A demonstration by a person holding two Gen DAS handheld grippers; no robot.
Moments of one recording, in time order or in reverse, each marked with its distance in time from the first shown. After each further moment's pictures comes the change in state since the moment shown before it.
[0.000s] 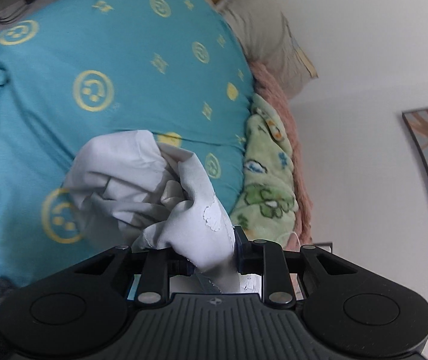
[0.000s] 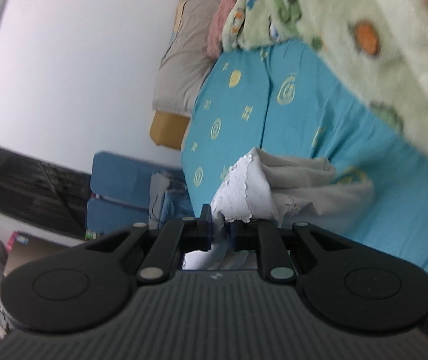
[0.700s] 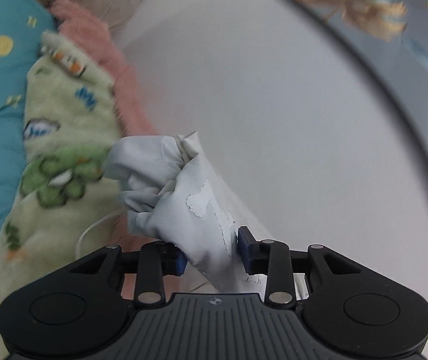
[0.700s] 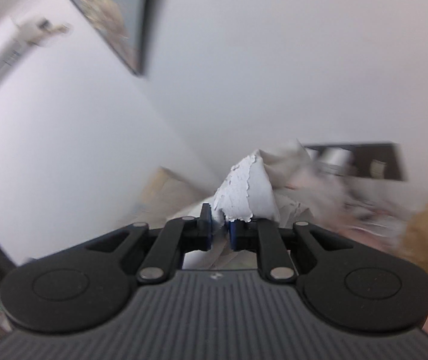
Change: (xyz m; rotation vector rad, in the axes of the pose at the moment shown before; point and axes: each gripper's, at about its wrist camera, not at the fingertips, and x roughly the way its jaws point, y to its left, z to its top) left arm 0.268 -0.240 -0.115 0.397 0.202 -0.293; right arm -0.118 0.019 0.251 -0.354 -0.557 -0.287
